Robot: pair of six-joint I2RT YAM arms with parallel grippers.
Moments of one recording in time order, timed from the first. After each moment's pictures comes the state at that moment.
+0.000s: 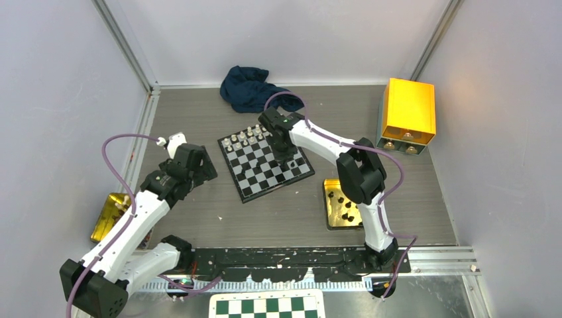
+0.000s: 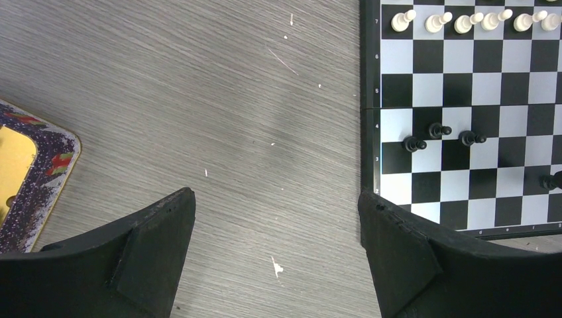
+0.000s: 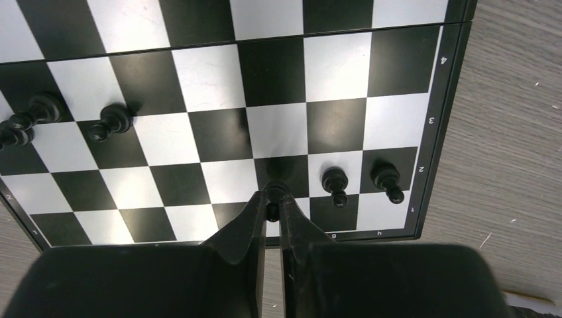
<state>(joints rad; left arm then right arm) -0.42 0.93 0.82 -0.77 -0.46 -0.69 0.73 2.11 1.76 -0.88 0.14 0.37</state>
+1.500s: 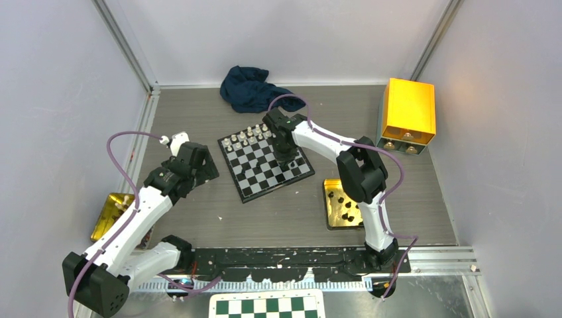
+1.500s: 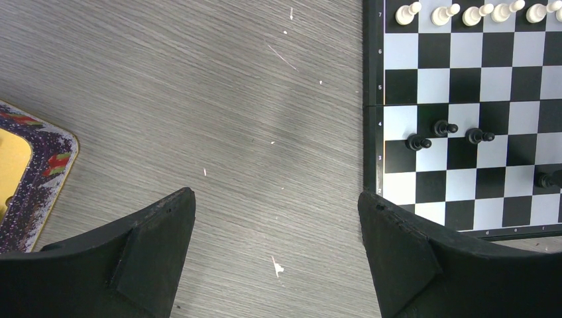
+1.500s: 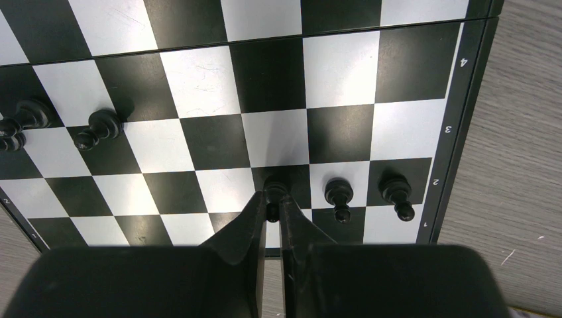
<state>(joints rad) -0.43 0.97 0.83 -0.77 -0.46 -0.69 0.70 2.11 1.70 -0.83 0.08 0.37</state>
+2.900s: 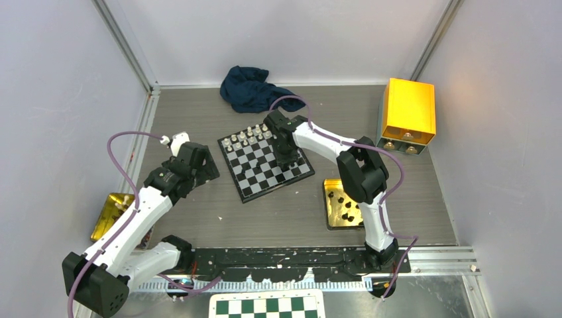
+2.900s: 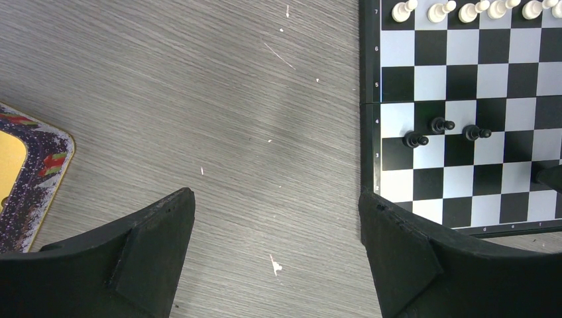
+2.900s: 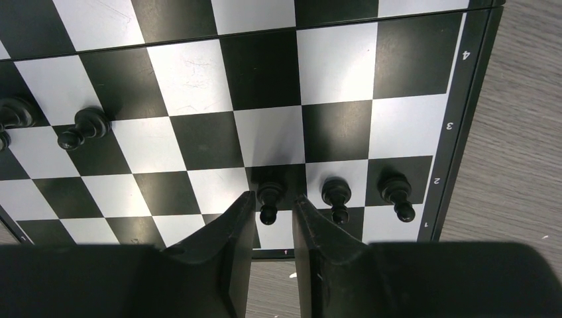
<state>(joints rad) -0.43 0.97 0.83 -0.77 -0.45 -0.69 0.70 2.10 1.67 -0.81 0.08 0.38</state>
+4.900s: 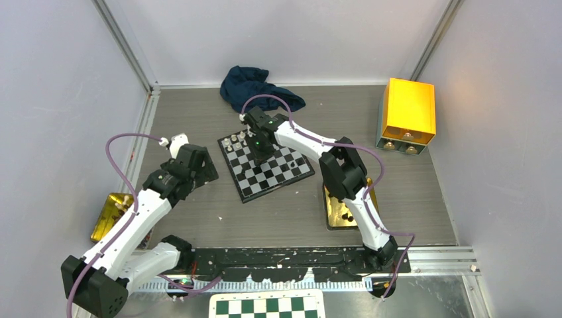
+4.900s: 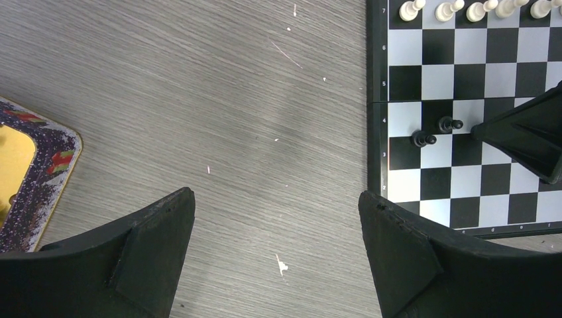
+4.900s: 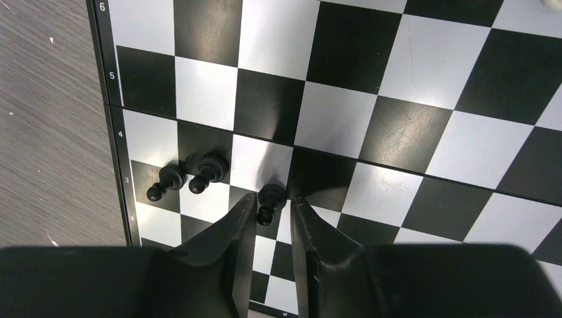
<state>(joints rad) -0.43 0.95 0.82 -0.77 -0.46 -0.68 0.78 2.30 1.96 -0.77 -0.10 0.27</state>
